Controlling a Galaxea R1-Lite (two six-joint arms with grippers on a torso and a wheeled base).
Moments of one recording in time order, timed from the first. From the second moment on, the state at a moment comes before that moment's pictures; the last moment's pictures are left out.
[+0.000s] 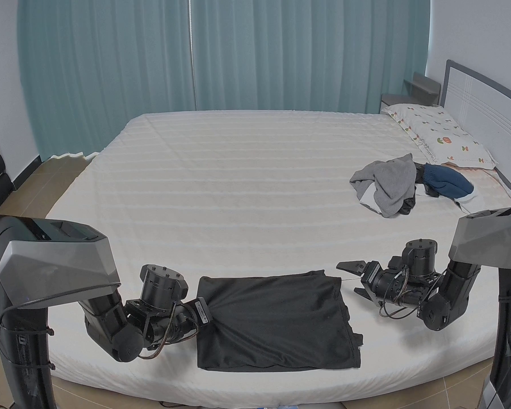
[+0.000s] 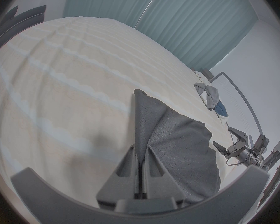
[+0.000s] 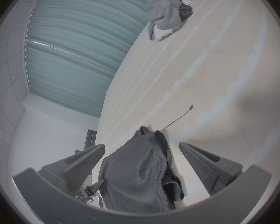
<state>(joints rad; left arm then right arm) -0.46 2.25 -0.57 -0.97 0.03 -0.76 0.25 2.34 -0.61 -1.27 0.33 0.95</state>
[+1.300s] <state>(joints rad) -0.43 2.26 -0.60 -0.97 0.03 -0.76 0.26 2.34 -0.61 -1.27 0.33 0.95</state>
